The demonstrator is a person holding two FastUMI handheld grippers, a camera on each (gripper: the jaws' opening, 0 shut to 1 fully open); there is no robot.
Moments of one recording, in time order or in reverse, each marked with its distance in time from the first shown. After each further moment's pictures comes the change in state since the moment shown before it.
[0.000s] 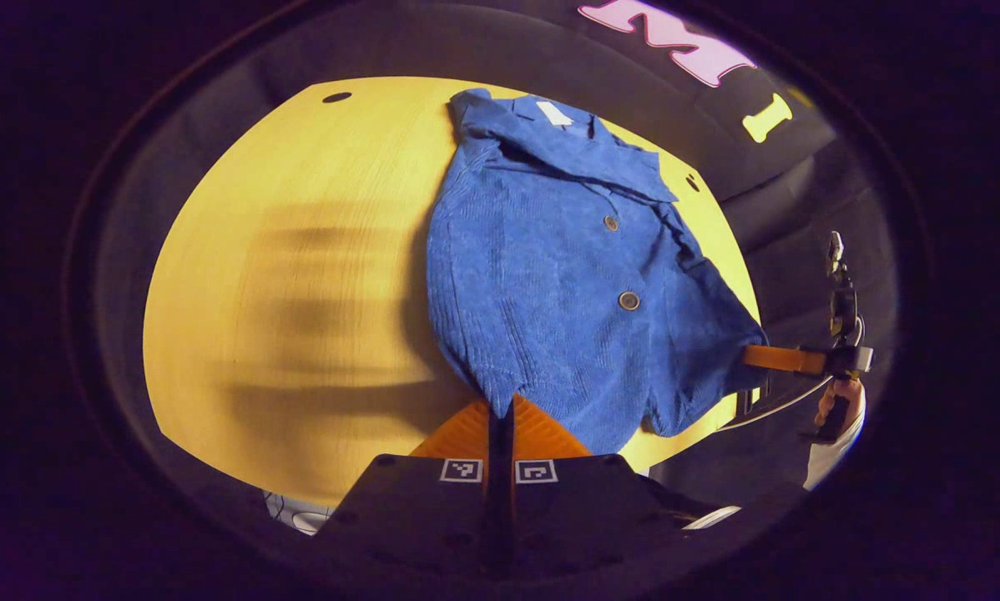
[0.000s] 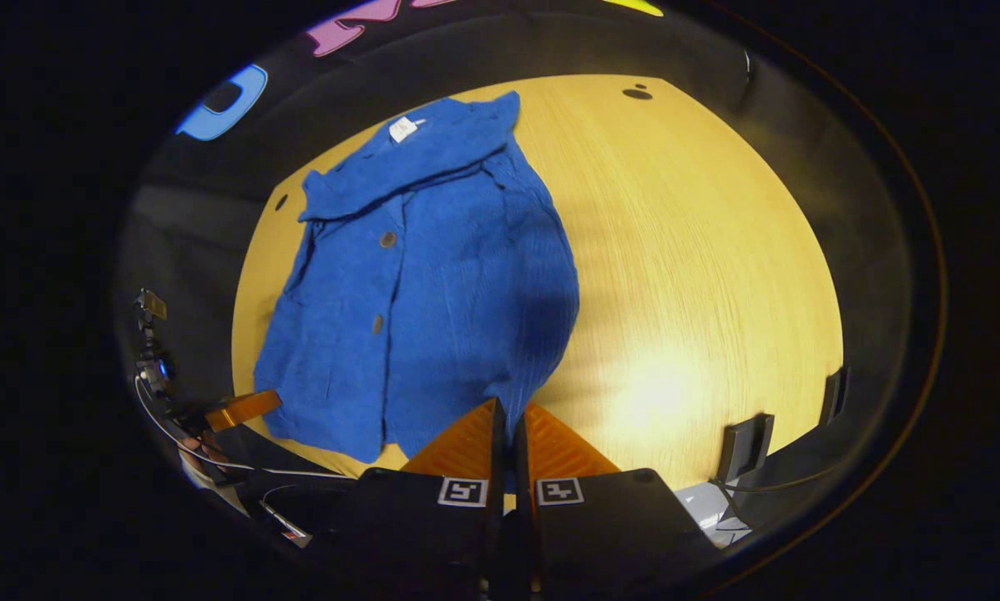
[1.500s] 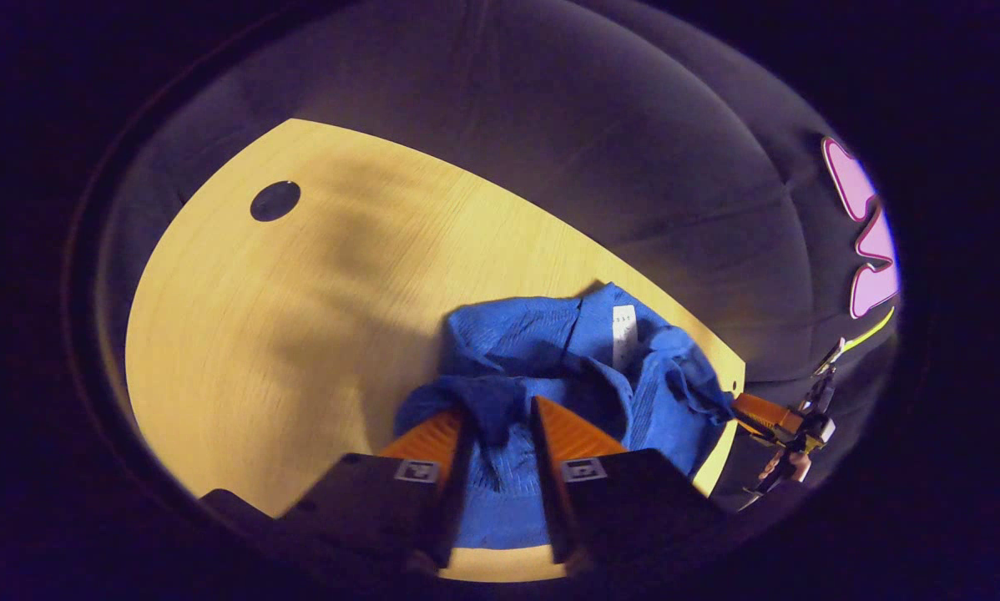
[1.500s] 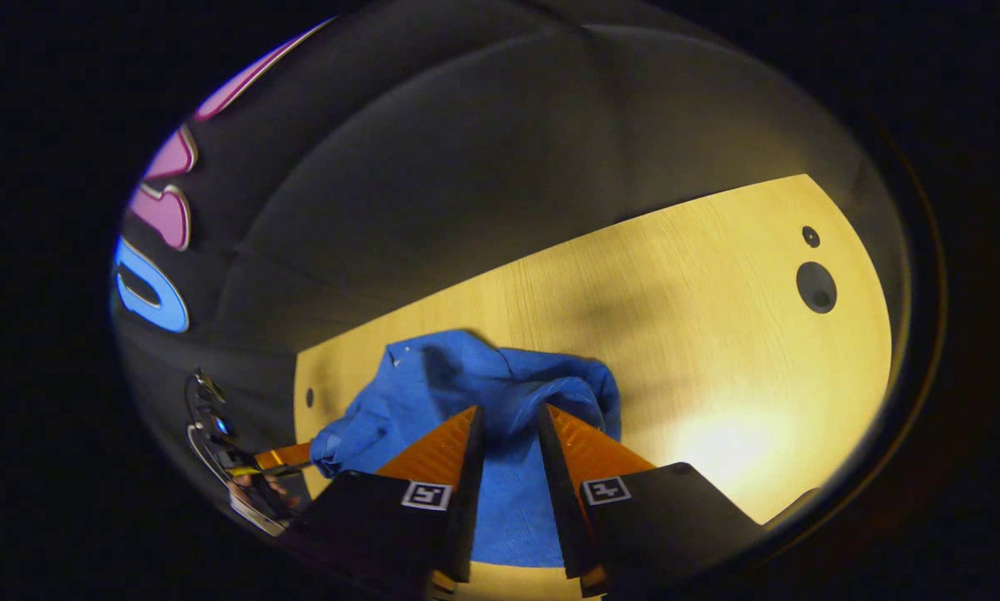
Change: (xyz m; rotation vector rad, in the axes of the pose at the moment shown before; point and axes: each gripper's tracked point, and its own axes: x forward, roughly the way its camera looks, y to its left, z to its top) left arm 0.093 0.058 0.403 -0.369 -0.224 -0.005; right arm 0.160 0.025 0.418 0.137 -0.210 0.227
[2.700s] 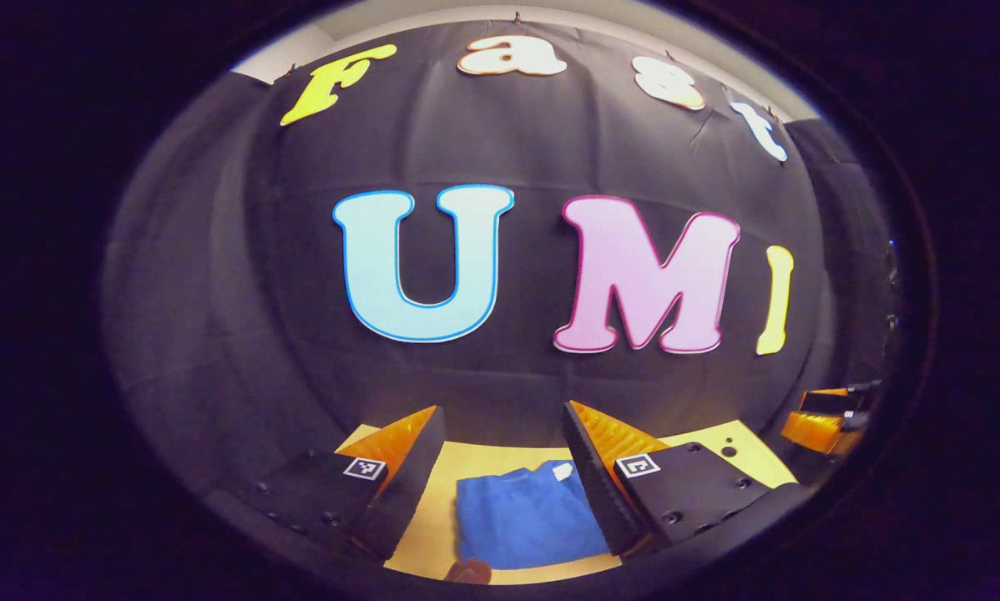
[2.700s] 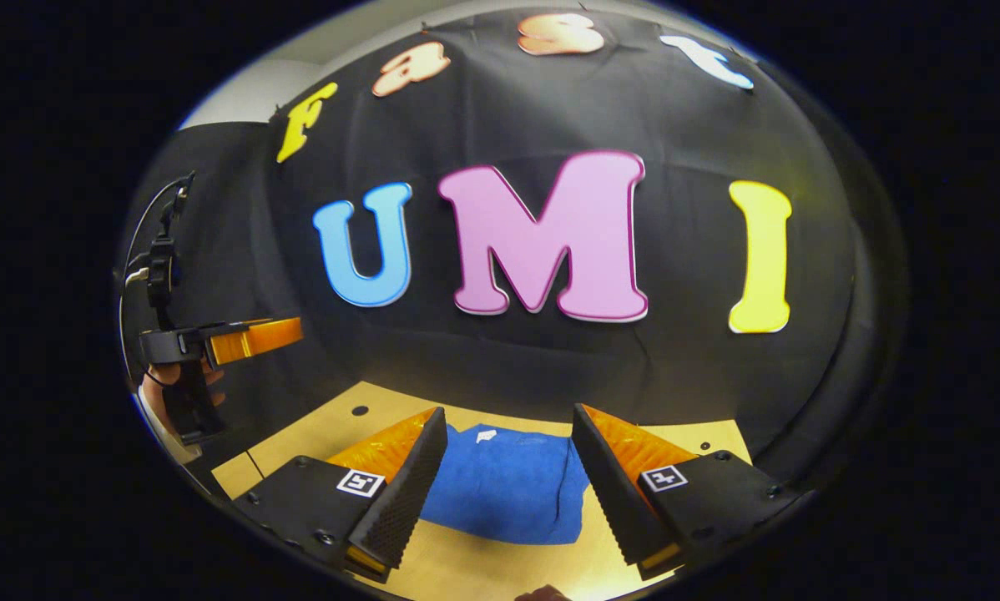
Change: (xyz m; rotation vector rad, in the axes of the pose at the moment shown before) left arm -0.337 -0.164 -0.081 0.537 -0.905 0.072; right arm -0.342 0.150 -0.096 -0.634 -0.716 0.109
